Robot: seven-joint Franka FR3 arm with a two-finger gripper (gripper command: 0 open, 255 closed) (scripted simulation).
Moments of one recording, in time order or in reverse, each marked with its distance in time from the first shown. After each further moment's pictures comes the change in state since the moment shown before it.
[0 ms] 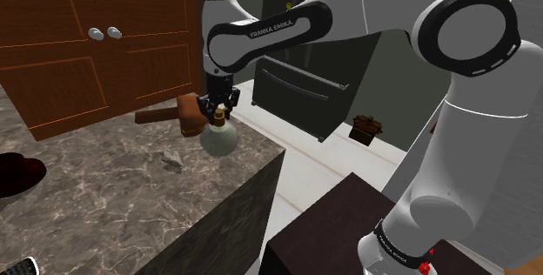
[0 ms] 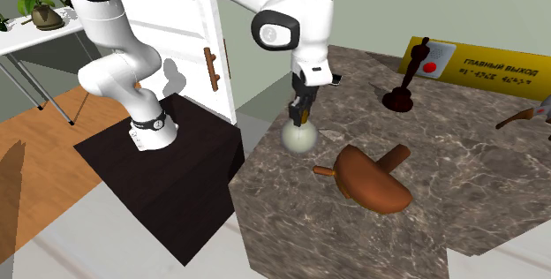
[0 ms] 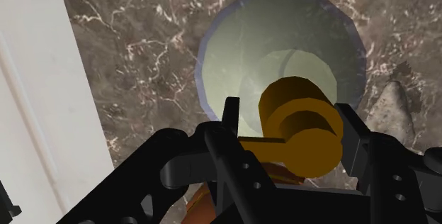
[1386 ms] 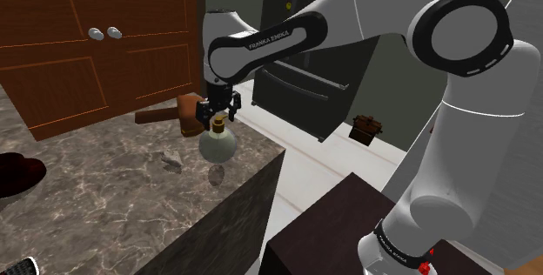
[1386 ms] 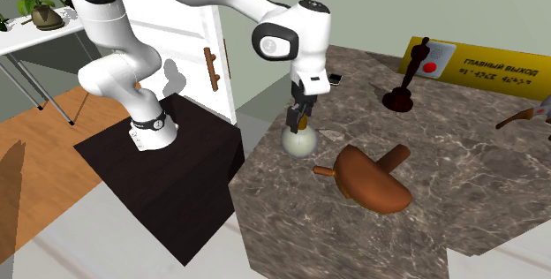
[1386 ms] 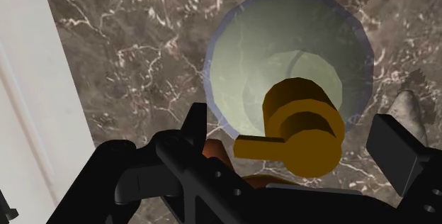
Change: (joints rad) arm 0.002 0.022 -0.003 -0.038 -0.010 0.058 0.007
